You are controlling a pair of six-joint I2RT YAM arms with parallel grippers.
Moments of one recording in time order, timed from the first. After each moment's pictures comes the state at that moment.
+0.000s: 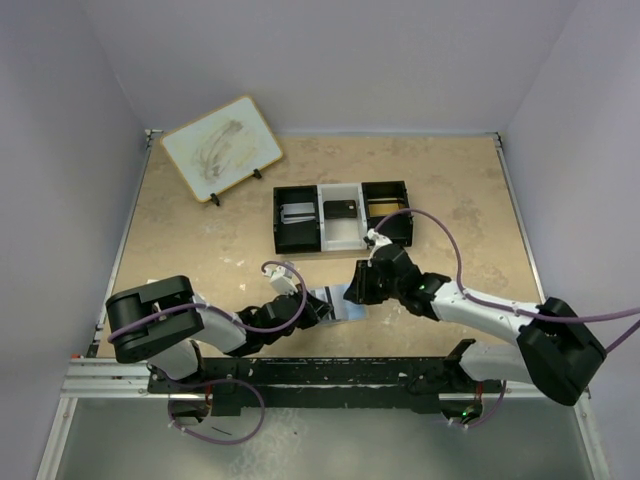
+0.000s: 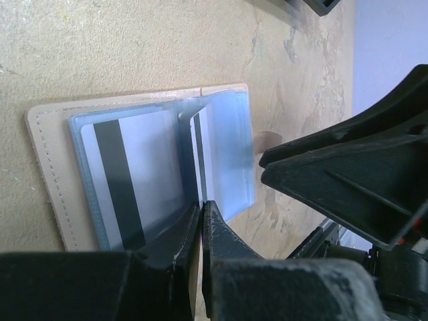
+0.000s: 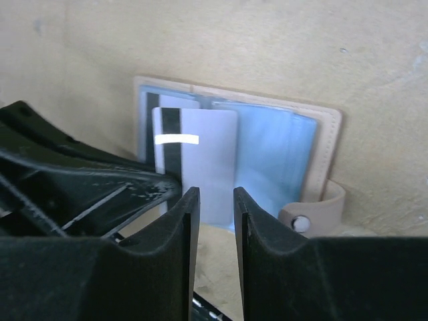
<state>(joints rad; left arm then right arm) -1.14 1.55 0.27 0.83 -0.37 -1.25 0.76 1.23 0.51 -0.07 -0.08 0.68</state>
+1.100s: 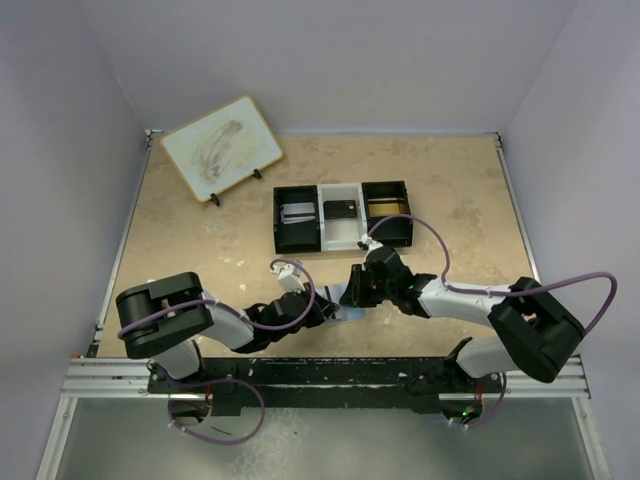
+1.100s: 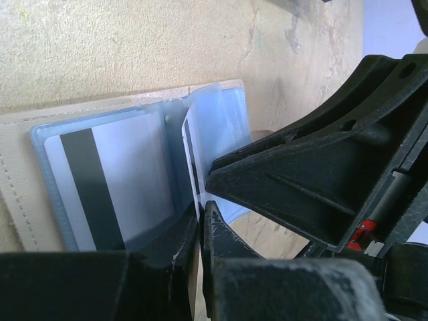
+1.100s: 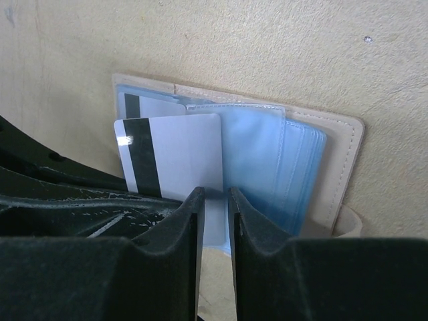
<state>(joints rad) -1.14 1.61 0.33 0.81 -0.34 -1.22 0.76 1.38 0.49 0.09 -0.16 0.71</state>
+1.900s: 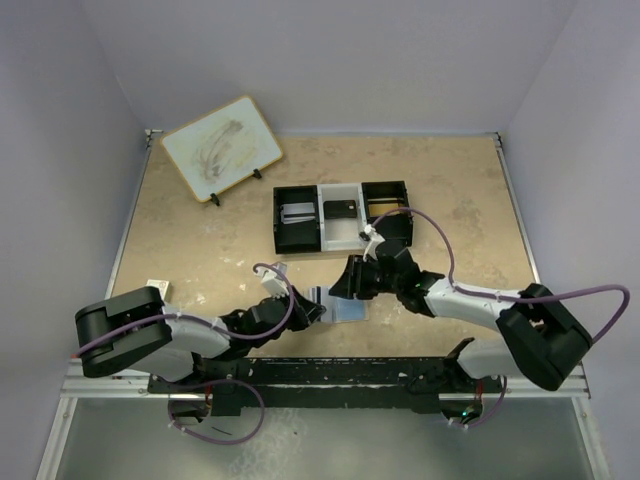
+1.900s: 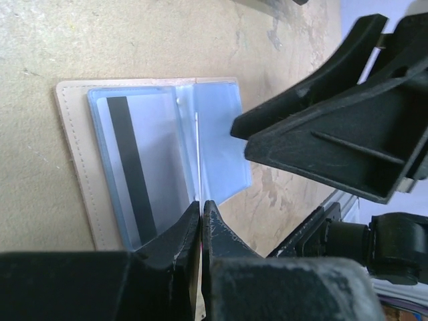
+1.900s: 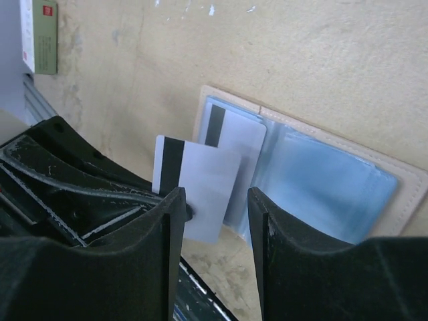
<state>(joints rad) -1.14 1.37 0.19 0.76 -0.35 -1.16 0.71 1.31 0.48 0.18 -0.29 0.74</state>
